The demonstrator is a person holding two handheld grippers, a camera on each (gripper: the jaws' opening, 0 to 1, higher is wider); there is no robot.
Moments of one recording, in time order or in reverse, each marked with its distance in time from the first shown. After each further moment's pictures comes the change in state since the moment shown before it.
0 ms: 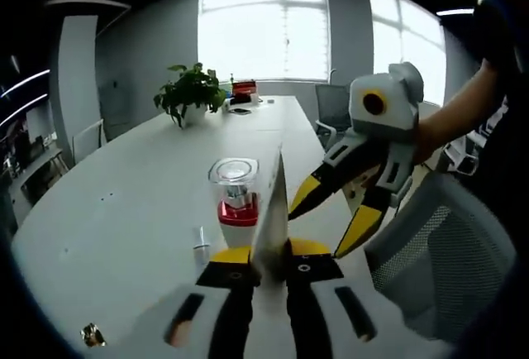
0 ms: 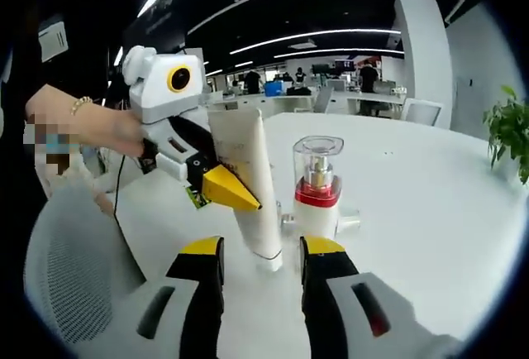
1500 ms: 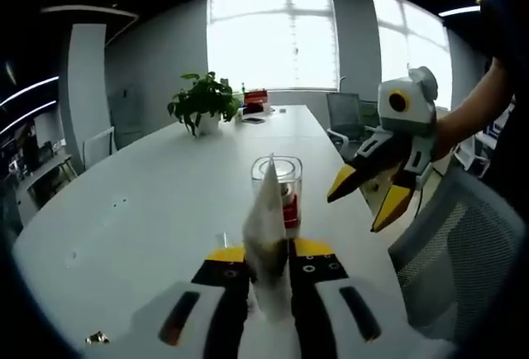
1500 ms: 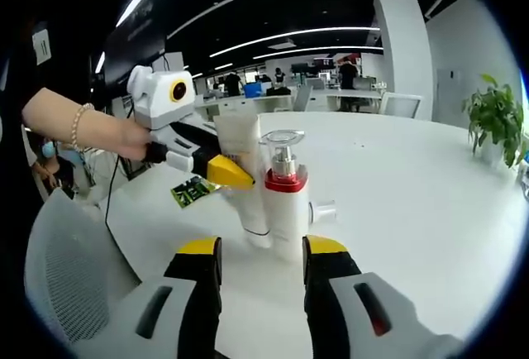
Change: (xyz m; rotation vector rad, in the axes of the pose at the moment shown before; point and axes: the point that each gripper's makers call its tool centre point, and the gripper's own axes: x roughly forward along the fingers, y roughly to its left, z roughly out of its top) left arm 0.001 0.030 0.004 0.000 -0.072 0.055; right arm -0.021 -0.016 -0.007 0.053 -0.005 -0.094
